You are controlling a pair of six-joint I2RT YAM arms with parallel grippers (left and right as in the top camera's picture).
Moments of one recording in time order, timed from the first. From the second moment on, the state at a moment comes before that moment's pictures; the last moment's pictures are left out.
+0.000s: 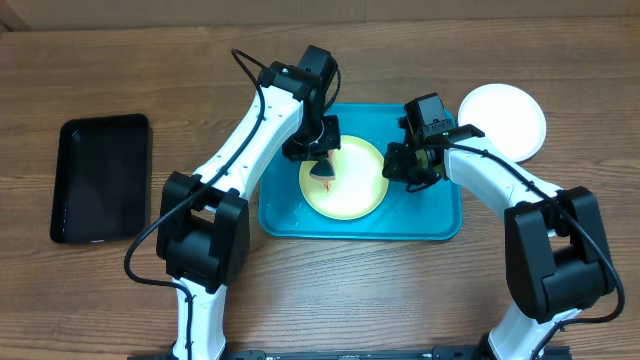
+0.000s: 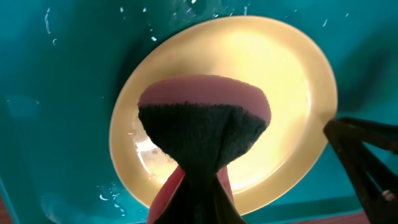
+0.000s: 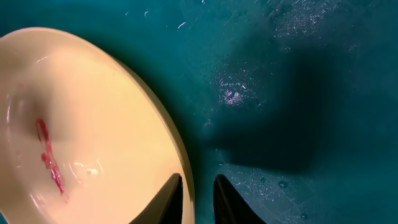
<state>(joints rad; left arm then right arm) -0.43 2.13 1.85 -1.17 0.19 -0.50 0.29 1.88 1.18 -0.56 -0.24 0.44</state>
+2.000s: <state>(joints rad) -0.52 2.13 1.66 -0.77 0.23 -0.60 0.30 1.93 1.18 -0.55 -0.26 0.44</state>
